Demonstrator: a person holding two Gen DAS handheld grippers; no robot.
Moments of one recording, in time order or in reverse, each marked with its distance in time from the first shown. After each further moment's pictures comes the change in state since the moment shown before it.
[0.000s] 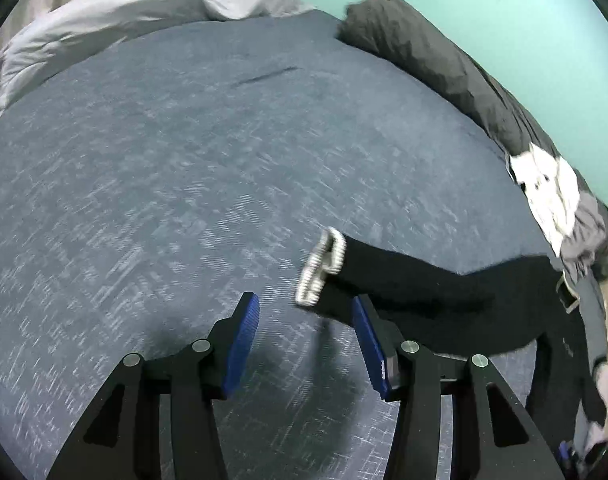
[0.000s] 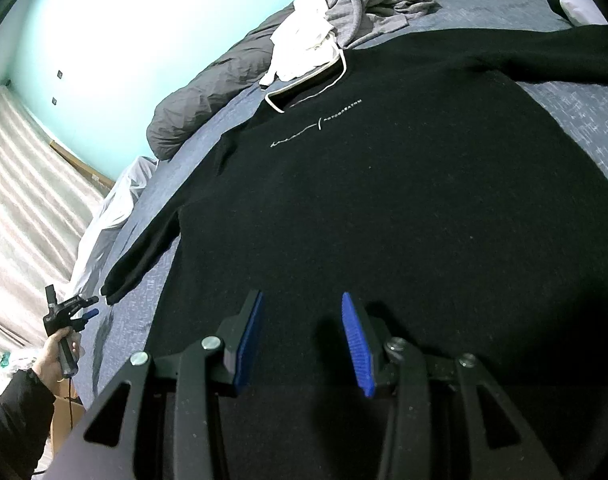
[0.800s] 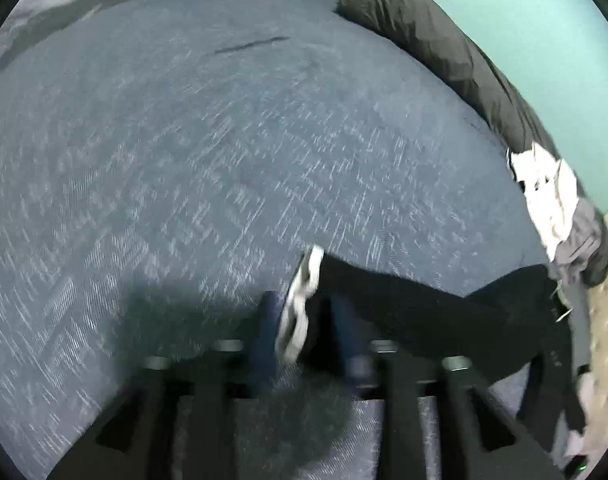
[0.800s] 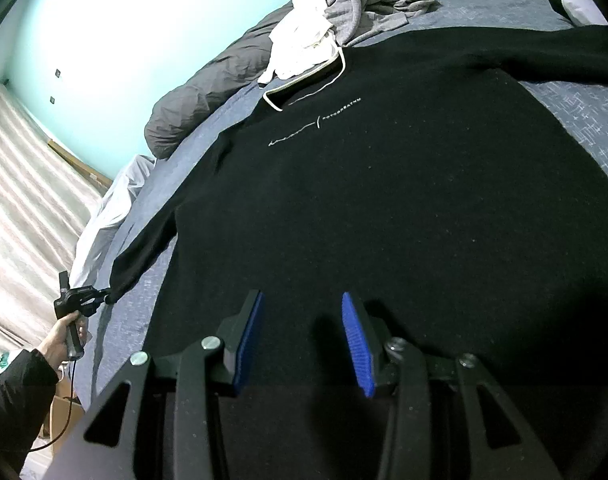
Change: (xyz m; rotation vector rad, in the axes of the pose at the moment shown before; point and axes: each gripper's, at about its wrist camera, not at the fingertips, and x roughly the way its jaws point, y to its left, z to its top) left arm 0.045 0.014 0.021 -0.096 0.109 -0.095; right arm 0.005 0.001 0.001 -0.001 0.010 -0.006
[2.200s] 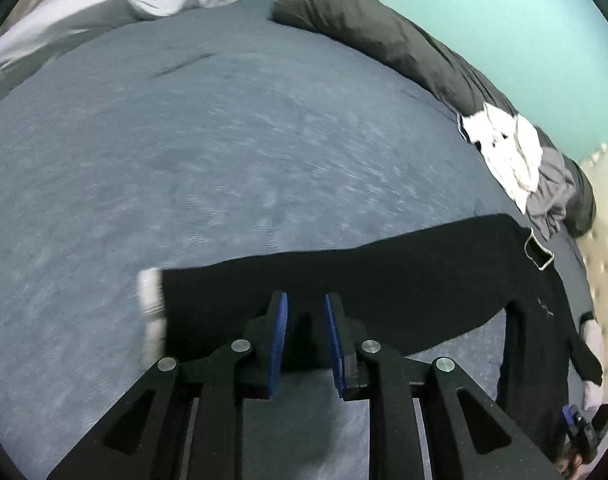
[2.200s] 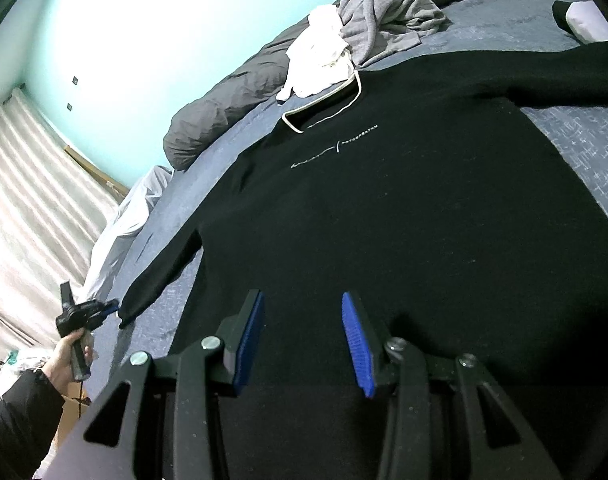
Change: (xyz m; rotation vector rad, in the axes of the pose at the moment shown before) left arm -0.014 -0.078 -0.042 0.196 -0.026 -0.010; right arm -0.026 0.007 0.009 -0.014 -0.050 0.053
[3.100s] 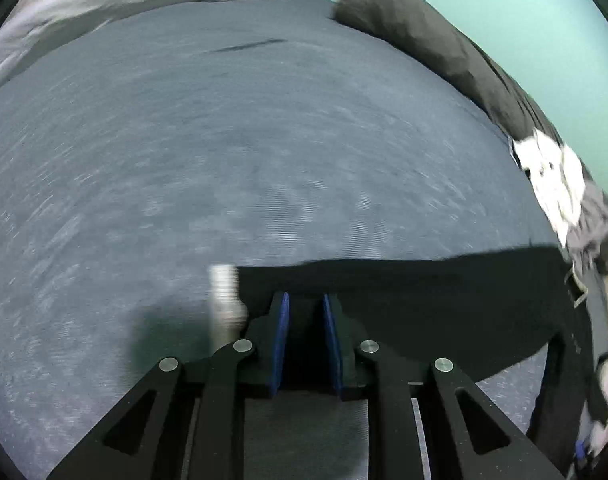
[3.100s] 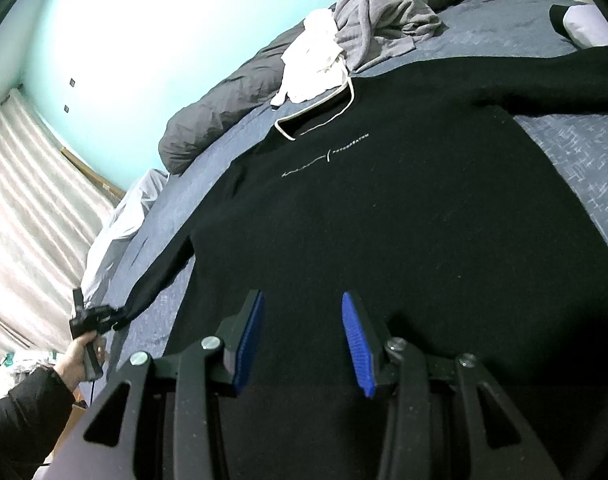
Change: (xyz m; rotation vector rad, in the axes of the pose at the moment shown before) left arm 0.004 0.073 -0.010 -0.169 -0.054 0.127; right arm -0.001 -0.007 0.009 -0.001 -0.007 -0.007
